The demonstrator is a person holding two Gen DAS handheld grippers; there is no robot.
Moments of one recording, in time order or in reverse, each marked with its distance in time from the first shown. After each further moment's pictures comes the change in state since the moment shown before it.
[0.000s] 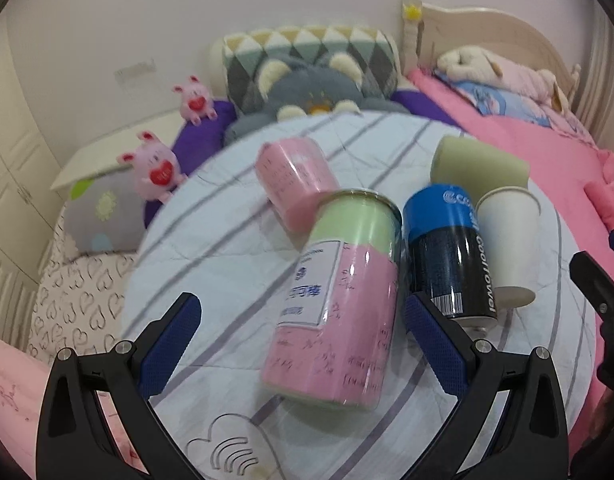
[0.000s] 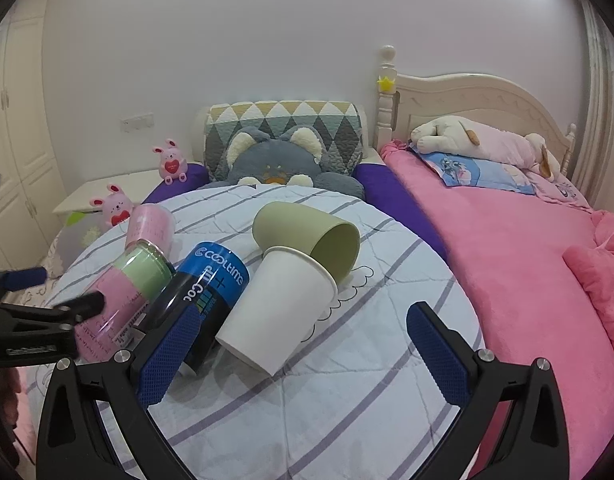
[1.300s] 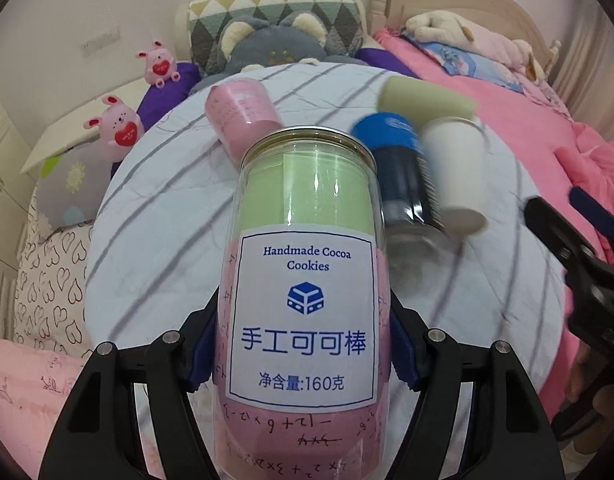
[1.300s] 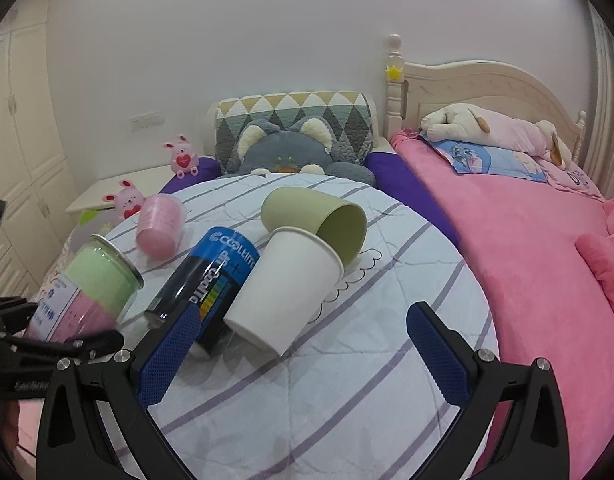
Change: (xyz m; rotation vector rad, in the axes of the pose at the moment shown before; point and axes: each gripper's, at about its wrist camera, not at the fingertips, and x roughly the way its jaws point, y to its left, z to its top) left arm -0.030 -0.029 -0.039 0.042 0.122 -0.102; right arm -0.006 -0.007 -0.013 0.015 0.028 0.059
